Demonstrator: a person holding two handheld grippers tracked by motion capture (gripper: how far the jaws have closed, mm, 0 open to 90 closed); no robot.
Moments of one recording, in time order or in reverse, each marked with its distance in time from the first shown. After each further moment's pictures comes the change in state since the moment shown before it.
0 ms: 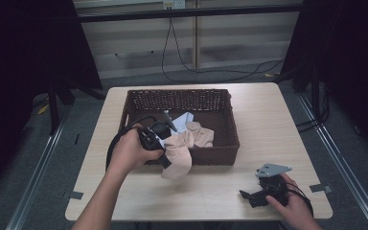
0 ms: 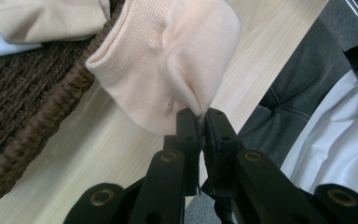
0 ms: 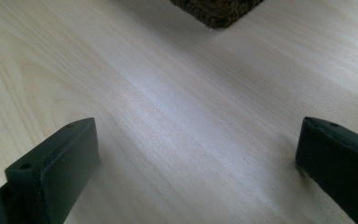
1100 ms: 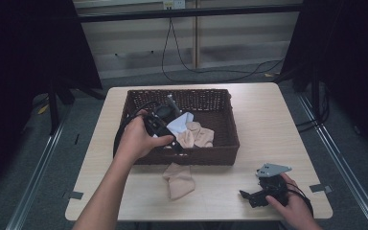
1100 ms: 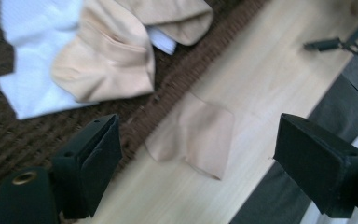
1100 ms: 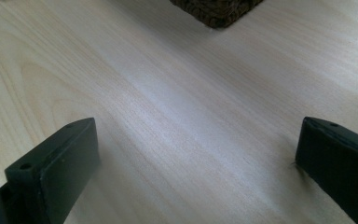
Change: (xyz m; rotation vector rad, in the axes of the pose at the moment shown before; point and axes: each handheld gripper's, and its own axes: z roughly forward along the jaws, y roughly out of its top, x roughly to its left) left arm 0.009 0.033 -0.022 -0.136 0.119 -0.032; right arm 0.000 0.000 0.000 -0.004 -0.001 -0.002
